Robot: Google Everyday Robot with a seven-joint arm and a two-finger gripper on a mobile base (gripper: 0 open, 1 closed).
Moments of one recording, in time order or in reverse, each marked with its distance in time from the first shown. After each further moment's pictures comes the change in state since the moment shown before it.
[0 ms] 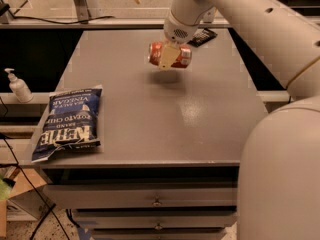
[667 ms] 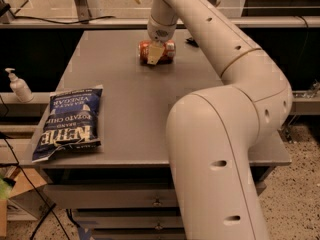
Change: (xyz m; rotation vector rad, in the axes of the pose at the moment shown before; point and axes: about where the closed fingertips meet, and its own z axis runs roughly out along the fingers) arm -0.021 -0.054 0.071 -0.053 0.075 -0.081
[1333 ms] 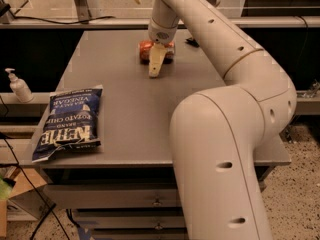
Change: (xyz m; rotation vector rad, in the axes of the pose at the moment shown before) arm 0.002 0.002 0.009 0.000 0.000 0.000
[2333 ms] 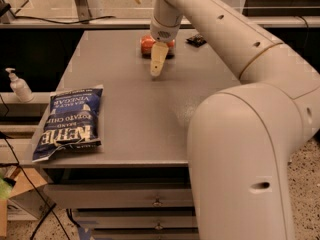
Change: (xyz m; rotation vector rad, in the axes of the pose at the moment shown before) arm 0.004 0.003 -0.026 0.099 0.020 0.046
